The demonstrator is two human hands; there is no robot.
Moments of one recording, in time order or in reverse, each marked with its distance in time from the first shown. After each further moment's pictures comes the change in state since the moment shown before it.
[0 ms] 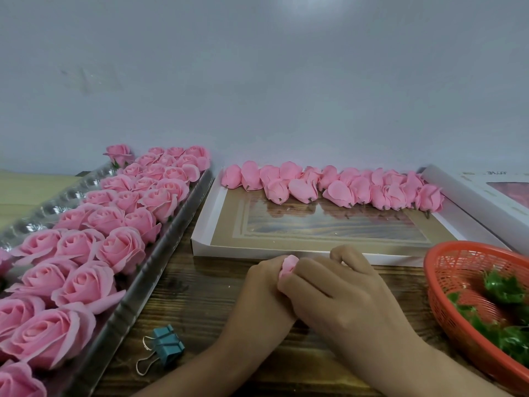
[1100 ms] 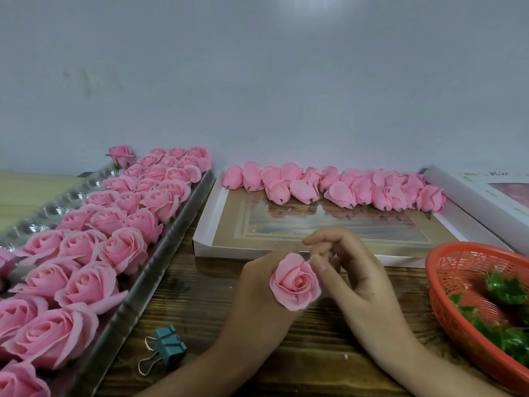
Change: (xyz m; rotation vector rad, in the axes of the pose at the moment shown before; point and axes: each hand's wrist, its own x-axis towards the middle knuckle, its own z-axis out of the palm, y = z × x) left_hand -0.008 0.005 -0.006 0.006 0.162 0.189; right_hand -0.011 0.010 0.015 1.115 0.085 0.729
